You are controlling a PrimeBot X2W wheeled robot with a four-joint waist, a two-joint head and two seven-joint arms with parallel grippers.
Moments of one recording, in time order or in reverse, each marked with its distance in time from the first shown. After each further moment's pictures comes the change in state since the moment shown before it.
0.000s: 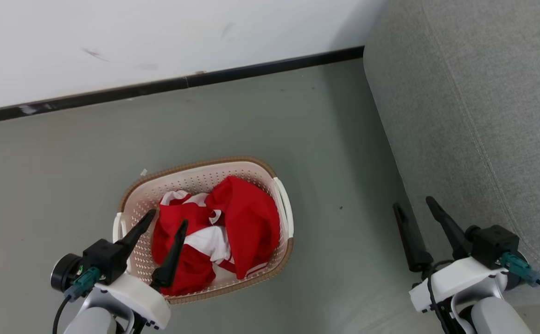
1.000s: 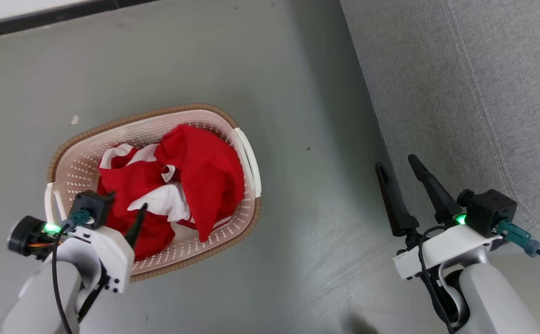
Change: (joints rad) left arm -0.228 0.092 -0.092 0.207 0.025 0.011 0.228; right arm -0.110 0.000 0.071 -0.063 0.088 0.000 0.000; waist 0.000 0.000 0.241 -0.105
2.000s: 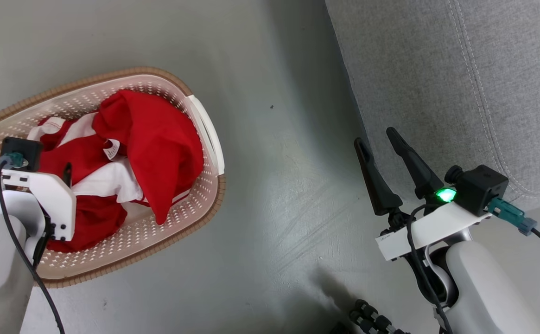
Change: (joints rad) left arm -0.188 0.067 0.093 0.149 0.027 0.137 0.202; right arm -0.083 0.000 0.088 -0.036 0.089 0.000 0.000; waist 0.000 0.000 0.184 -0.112
